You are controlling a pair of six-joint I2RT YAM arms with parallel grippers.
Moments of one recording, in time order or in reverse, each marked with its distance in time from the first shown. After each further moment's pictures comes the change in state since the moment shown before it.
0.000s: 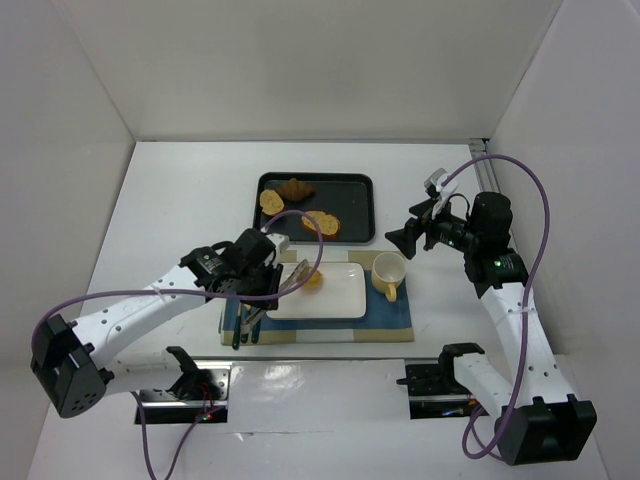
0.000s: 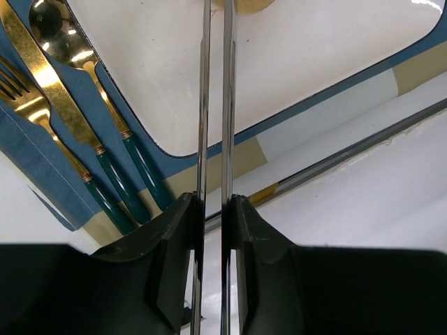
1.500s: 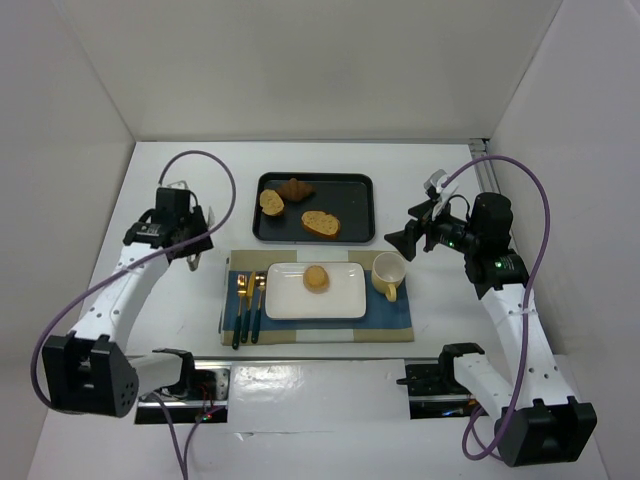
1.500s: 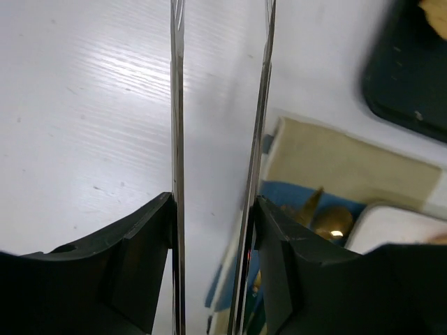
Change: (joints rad) left arm 0.643 0.001 0.050 0.117 -0.226 0.062; right arm 0.000 -0.008 0.000 -0.010 -0.020 0.000
